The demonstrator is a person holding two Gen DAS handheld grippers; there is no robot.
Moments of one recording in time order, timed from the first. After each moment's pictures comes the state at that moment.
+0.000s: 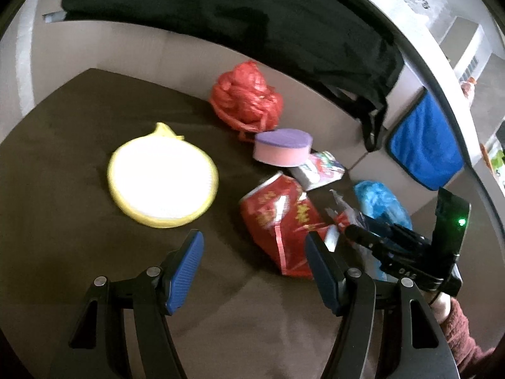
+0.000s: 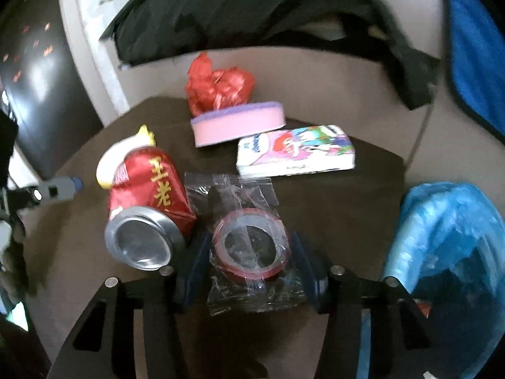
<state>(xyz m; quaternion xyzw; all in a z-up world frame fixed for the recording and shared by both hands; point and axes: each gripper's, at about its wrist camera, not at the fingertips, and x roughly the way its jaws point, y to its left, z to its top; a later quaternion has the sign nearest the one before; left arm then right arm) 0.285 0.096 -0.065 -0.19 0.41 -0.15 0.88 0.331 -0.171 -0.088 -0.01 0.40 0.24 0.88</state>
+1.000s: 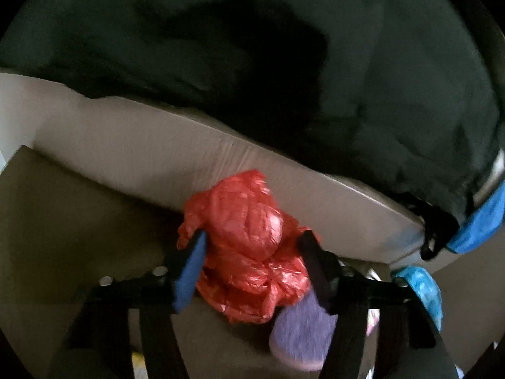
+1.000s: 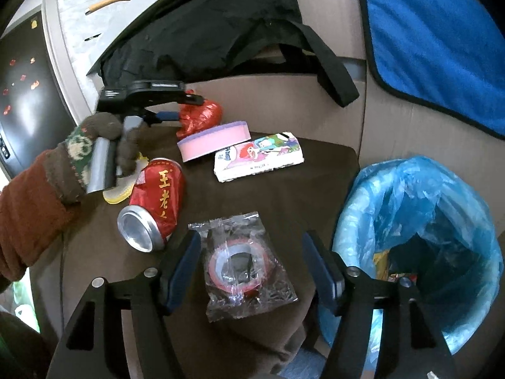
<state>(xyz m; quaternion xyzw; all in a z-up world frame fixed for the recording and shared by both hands) 0.510 0.086 -0.059 -0.17 0.41 -0.12 0.89 0.293 -0.213 -0.069 0.03 0.38 0.20 0.90</state>
